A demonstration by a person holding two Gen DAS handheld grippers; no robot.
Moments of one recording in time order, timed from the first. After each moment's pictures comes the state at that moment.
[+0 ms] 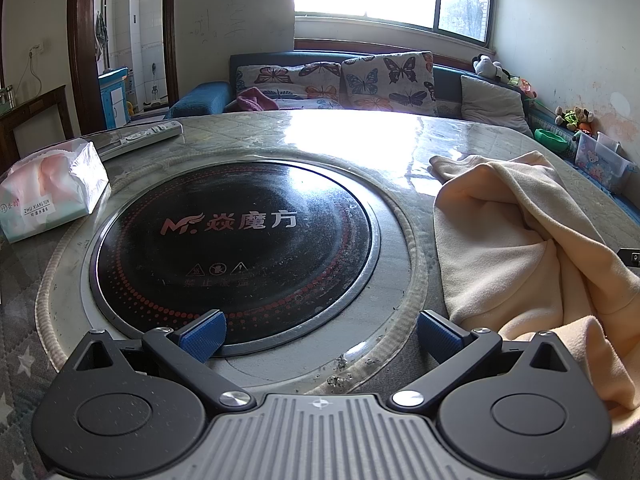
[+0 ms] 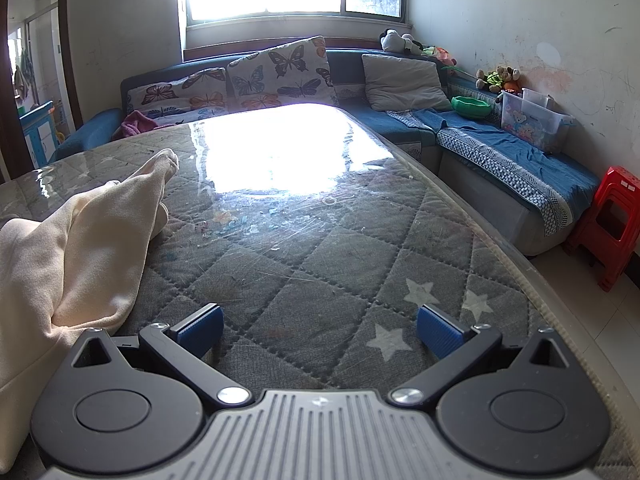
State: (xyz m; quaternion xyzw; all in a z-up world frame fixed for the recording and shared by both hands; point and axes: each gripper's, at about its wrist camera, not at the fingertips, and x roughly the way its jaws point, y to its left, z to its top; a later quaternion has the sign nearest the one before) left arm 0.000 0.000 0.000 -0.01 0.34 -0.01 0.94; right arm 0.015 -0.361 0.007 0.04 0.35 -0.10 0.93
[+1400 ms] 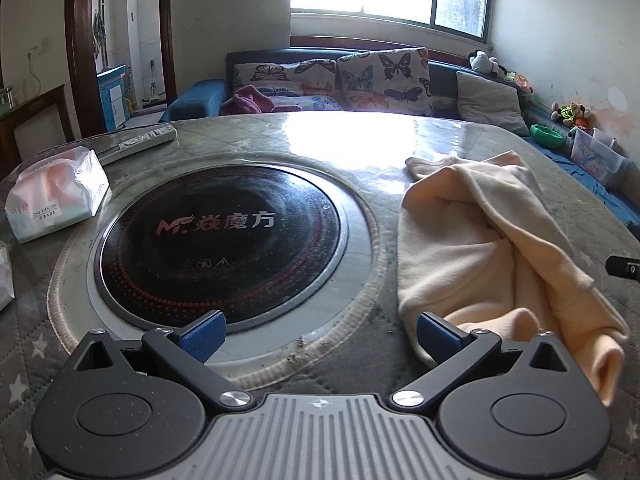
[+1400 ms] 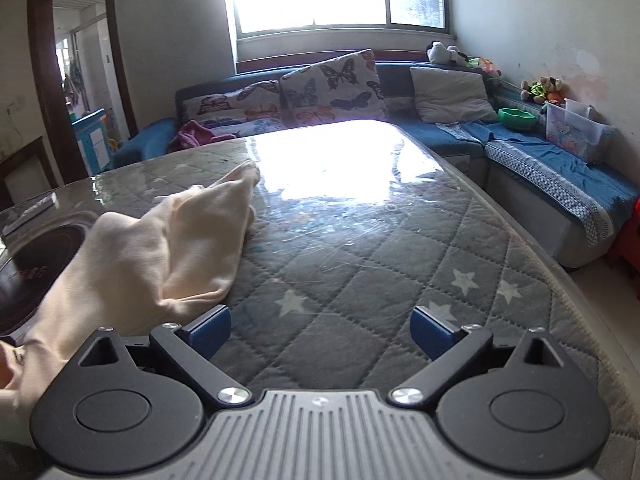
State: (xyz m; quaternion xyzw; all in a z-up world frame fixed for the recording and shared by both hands) left arm -0.020 -0.022 0.022 -0.01 0.35 -0.01 0.94; right arm -0.036 -0.345 0.033 0.05 0.33 0.00 0.94
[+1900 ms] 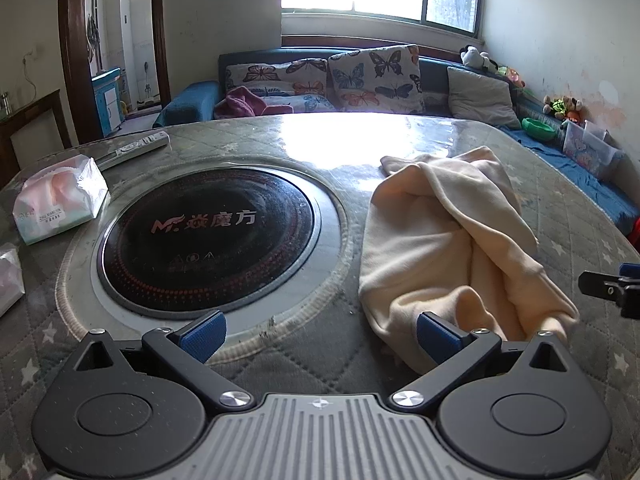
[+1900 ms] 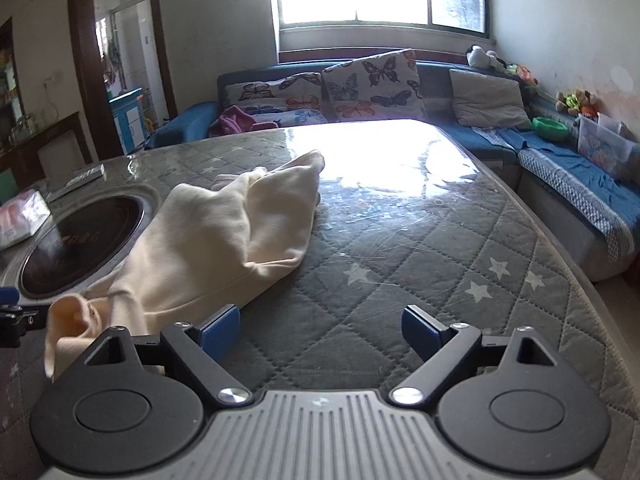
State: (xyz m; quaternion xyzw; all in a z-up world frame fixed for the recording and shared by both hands) left arm -0.044 -0.043 0.039 0.00 0.36 -0.02 0.93; right arm -0.069 -0.308 0.048 0.01 0.33 0.04 0.94
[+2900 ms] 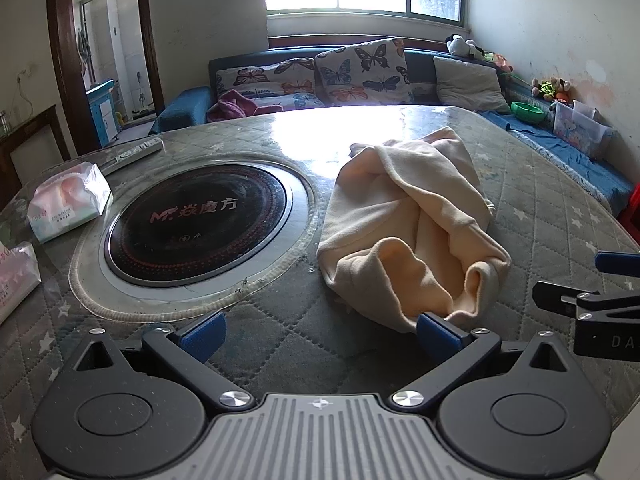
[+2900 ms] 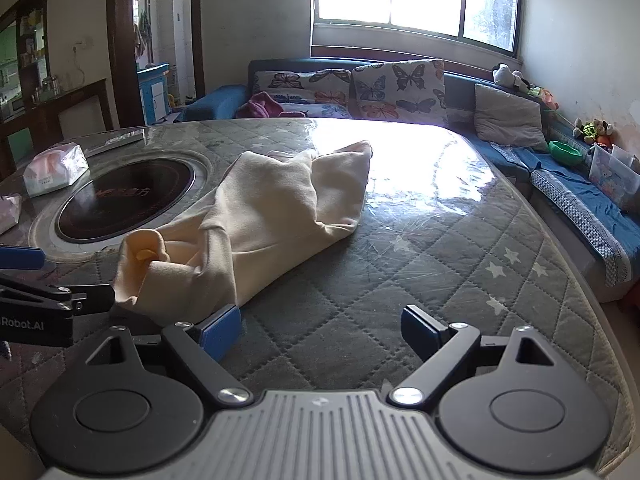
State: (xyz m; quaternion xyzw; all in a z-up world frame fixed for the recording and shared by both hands) left arm -0.088 -0.074 0.048 0.03 0.36 -0.02 0.93; right arm -0.122 -0.270 0.057 -0.04 0.34 0.07 0.94
